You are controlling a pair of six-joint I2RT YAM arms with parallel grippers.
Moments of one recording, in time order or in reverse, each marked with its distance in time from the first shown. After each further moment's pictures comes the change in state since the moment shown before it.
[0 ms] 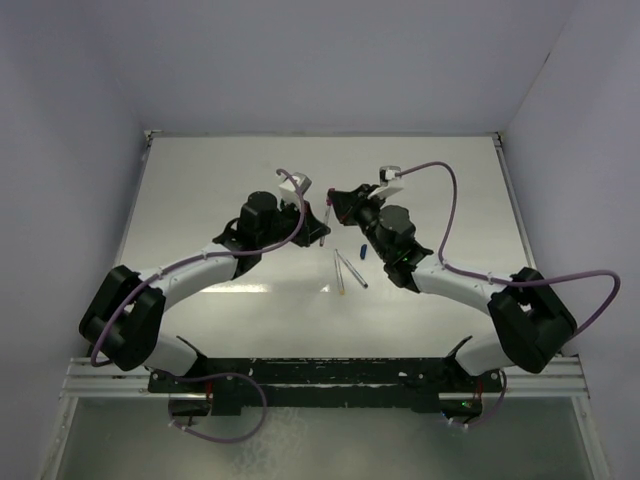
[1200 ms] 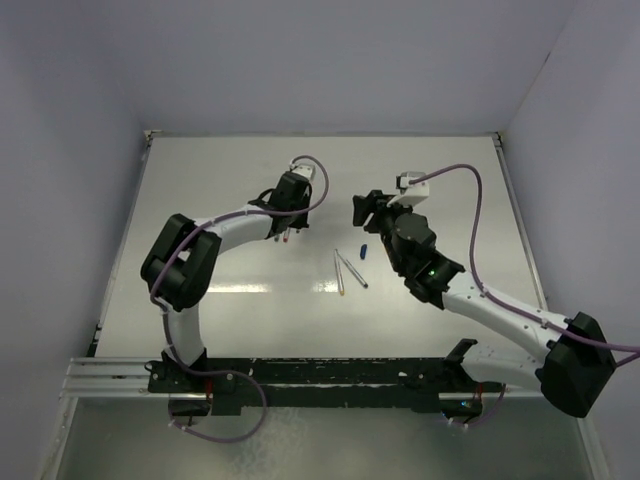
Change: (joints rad) left arm 0.039 0.435 0.391 -0.415 -0.482 0.149; right arm 0.058 -0.309 0.004 -0.380 0.340 -0.243
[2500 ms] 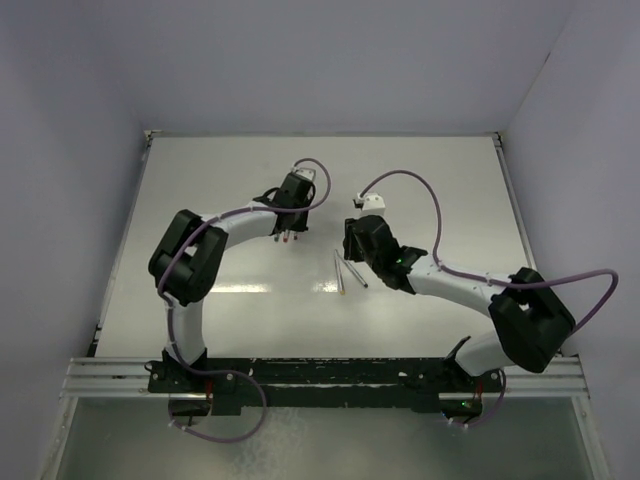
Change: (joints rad) left arm 0.000 0.088 0.069 -0.107 -0.050 -0.013; right arm 0.000 0.311 0.044 -0.288 -0.167 0.076
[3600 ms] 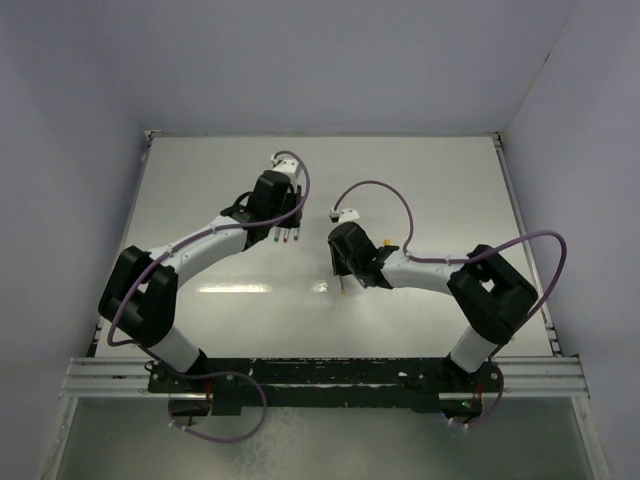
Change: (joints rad) left arm 0.000 -0.376 -0.193 0.063 0.081 -0.029; right arm 0.055 0.229 0.082 -0.063 -0.103 0.003
